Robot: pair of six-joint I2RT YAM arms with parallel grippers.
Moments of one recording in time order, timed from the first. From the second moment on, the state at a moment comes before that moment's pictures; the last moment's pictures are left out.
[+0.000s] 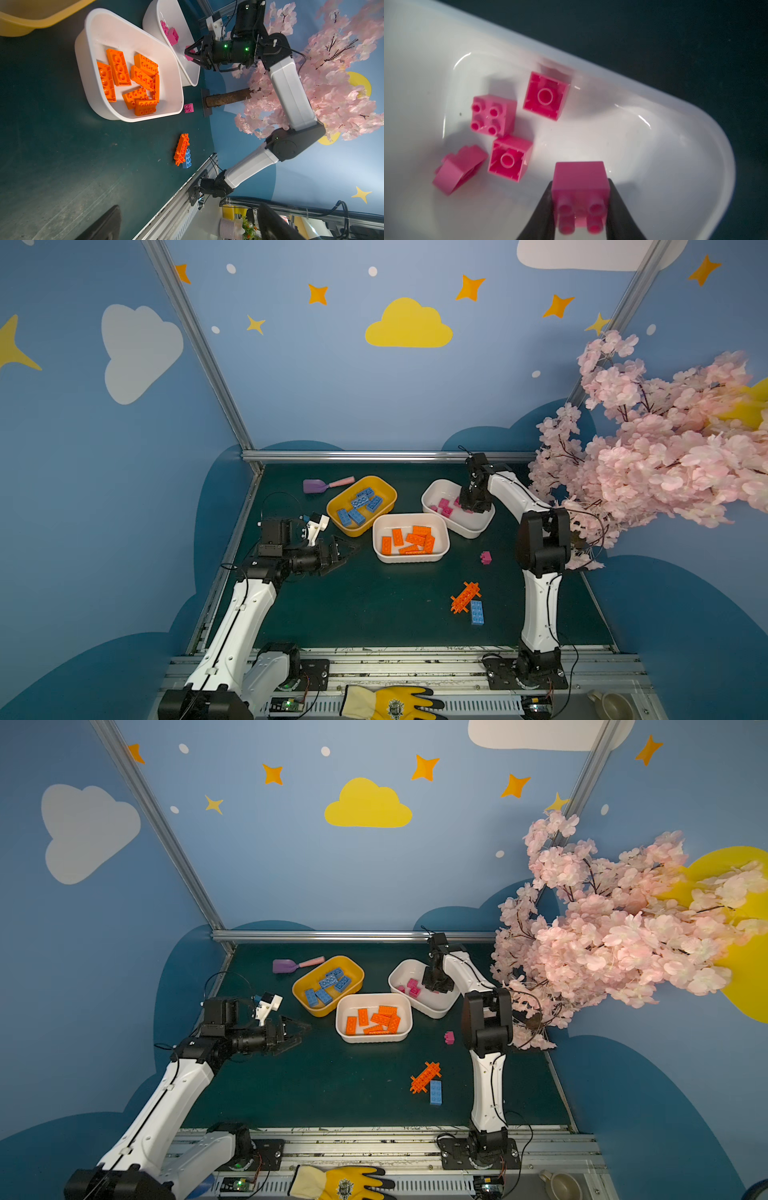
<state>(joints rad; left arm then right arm) -0.02 0.99 0.77 -0.60 1.03 -0.53 0.23 2.25 1.96 -1.01 0.07 0.43</state>
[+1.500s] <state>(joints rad) -0.03 0.95 0.71 -0.55 1.04 -0.55 0.69 1.32 0.77 -0.93 -0.07 1.26</state>
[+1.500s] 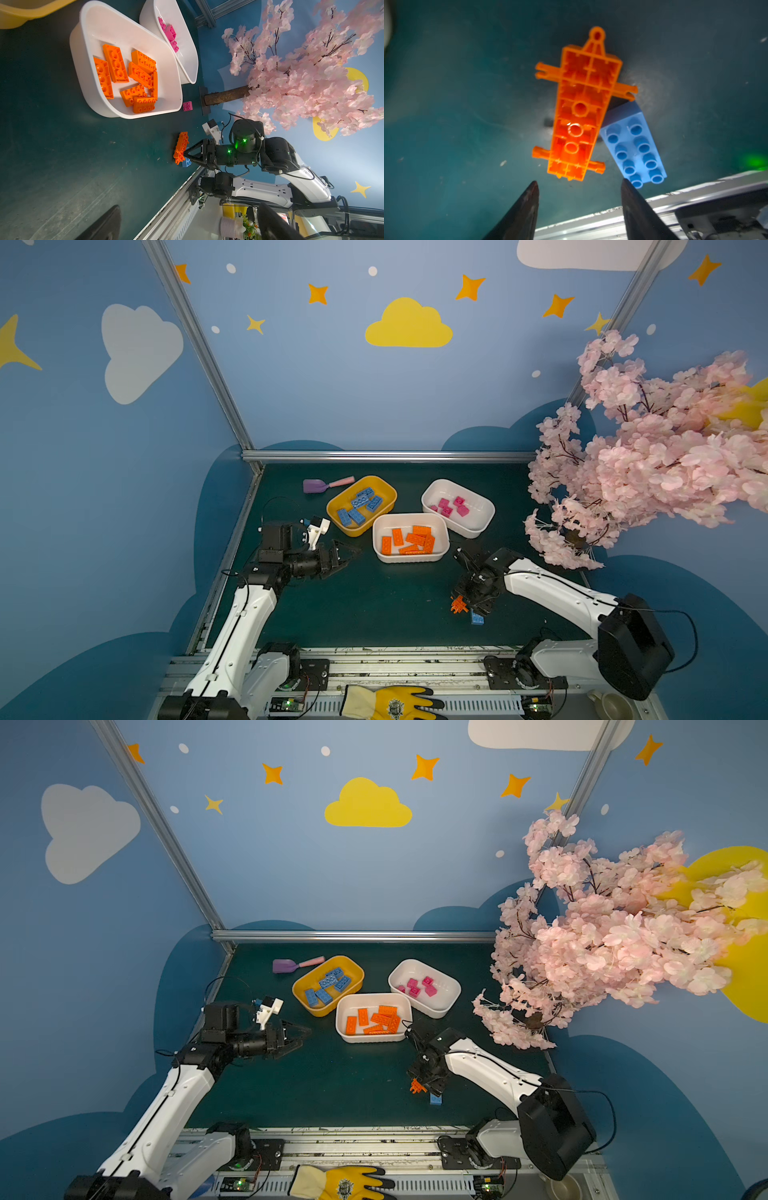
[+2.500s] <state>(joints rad) -0.03 0.90 0.68 -0.54 1.05 -0.57 0.63 1.46 0.78 -0.80 0.00 1.27</state>
